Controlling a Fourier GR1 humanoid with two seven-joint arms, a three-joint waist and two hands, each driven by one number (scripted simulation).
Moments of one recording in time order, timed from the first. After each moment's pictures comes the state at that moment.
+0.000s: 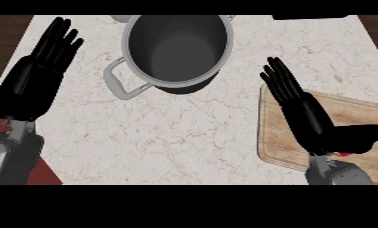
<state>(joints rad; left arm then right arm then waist) -0.29 0.42 -0.03 -1.66 0.40 0.08 0.19 -0.13 -0.25 0.22 -1.71 -0.32 0.01 0.04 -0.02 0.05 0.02</state>
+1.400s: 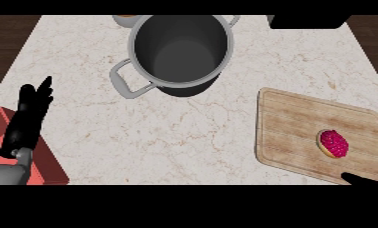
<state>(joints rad) -0.08 0.50 -0.07 -1.42 0.05 0.27 0.36 0.36 -0.64 0.01 -2.07 0.52 -0.27 0.40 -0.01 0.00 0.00</state>
